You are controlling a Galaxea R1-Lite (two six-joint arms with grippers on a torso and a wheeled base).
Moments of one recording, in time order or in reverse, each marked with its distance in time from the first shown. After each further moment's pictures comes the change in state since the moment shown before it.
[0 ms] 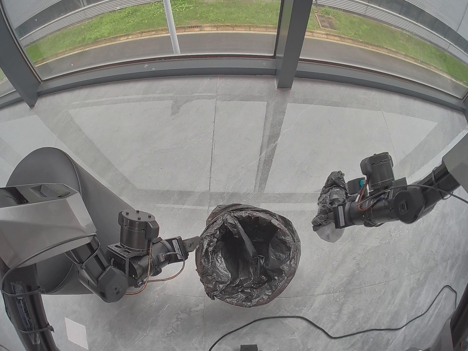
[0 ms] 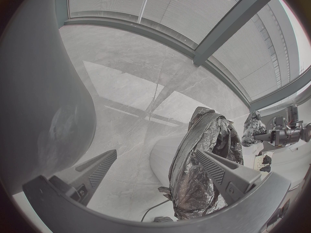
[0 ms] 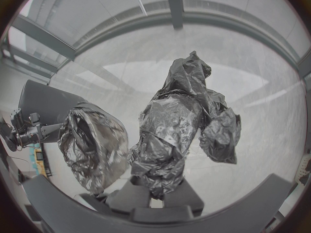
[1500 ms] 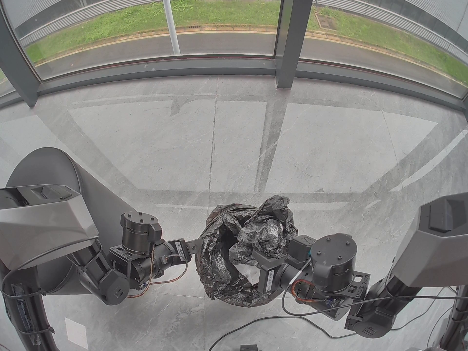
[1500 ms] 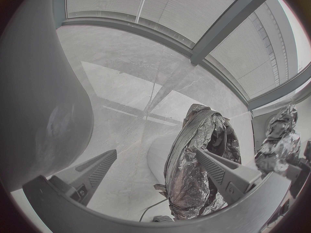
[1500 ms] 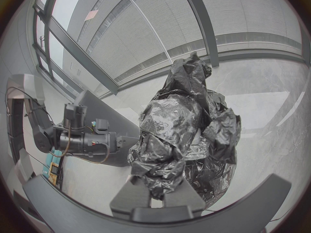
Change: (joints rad) left arm -0.022 -0.001 0.010 -0.013 0.003 0.001; right arm 0.613 0.075 0.483 -1.055 -0.351 0.304
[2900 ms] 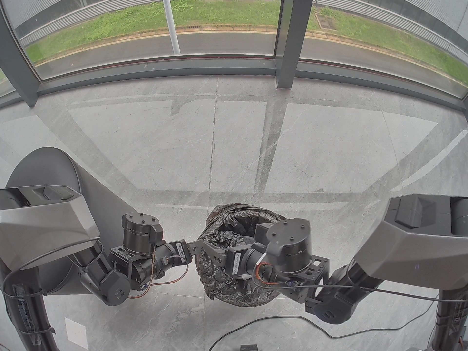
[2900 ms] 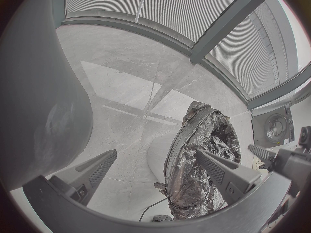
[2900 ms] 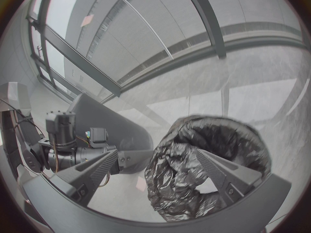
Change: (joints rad) left arm -0.004 0.006 0.000 0.000 0.000 0.000; right arm -0.009 0.147 -0.324 0.185 0.085 0.110
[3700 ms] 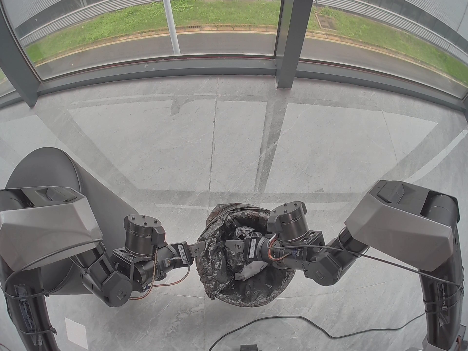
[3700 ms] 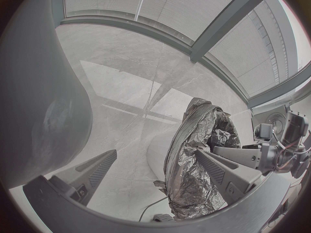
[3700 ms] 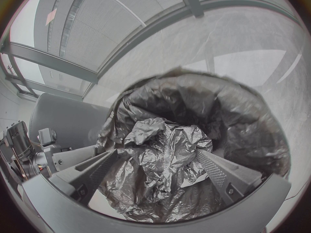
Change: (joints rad) left arm -0.008 0.011 0.000 -0.002 0.000 0.000; right arm -0.192 0.141 -0.245 0.376 0.190 0.112
